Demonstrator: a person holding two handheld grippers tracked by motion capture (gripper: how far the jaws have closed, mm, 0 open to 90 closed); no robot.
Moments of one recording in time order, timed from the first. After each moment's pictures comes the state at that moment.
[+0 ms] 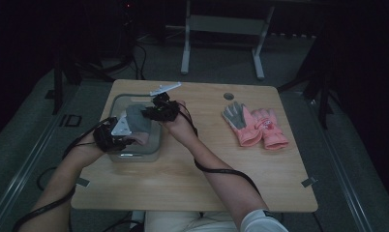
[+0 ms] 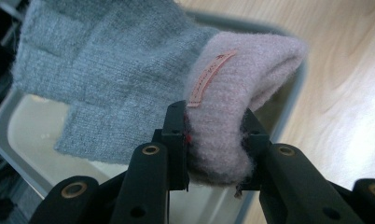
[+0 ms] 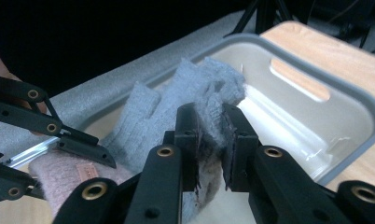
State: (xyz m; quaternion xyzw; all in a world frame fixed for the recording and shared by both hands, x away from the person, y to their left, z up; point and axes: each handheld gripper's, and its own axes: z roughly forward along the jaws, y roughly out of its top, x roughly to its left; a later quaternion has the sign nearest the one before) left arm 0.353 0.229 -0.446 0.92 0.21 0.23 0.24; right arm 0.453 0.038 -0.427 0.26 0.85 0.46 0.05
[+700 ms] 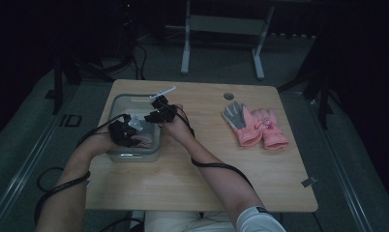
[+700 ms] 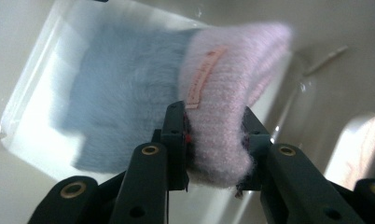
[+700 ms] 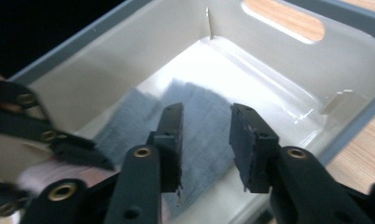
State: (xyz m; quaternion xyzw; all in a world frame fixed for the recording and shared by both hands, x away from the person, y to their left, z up) left arm 0.409 0.215 -0.487 0.95 0.21 0.14 0.19; right arm 0.490 0.048 -0.478 0.31 0.86 0.40 0.04
